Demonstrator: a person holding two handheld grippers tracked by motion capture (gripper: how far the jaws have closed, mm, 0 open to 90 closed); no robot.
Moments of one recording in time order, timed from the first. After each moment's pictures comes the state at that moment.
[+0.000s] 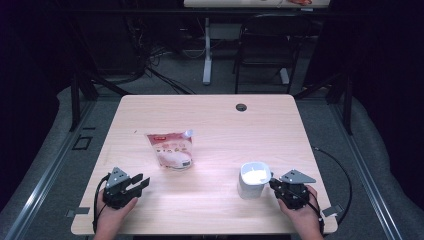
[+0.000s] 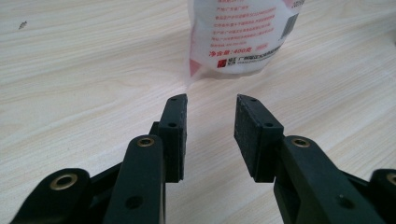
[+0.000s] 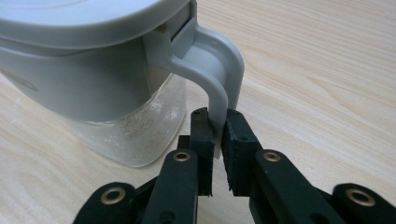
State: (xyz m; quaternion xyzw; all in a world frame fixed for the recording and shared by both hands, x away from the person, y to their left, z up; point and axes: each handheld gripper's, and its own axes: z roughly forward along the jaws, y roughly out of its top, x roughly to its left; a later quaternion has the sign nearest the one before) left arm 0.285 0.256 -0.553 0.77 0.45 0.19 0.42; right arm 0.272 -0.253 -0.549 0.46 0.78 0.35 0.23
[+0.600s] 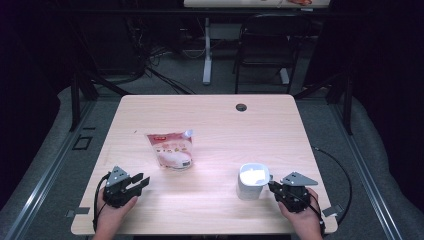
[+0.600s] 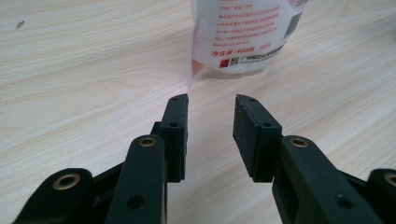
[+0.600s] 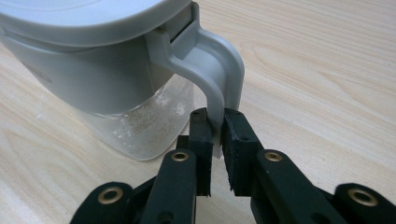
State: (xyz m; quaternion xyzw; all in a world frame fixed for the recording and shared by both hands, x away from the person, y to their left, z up) left arm 0.291 0.258 -0.555 0.77 0.45 0.19 0.42; right arm 0.264 -0.253 -0.547 0.46 0.78 0.36 0.22
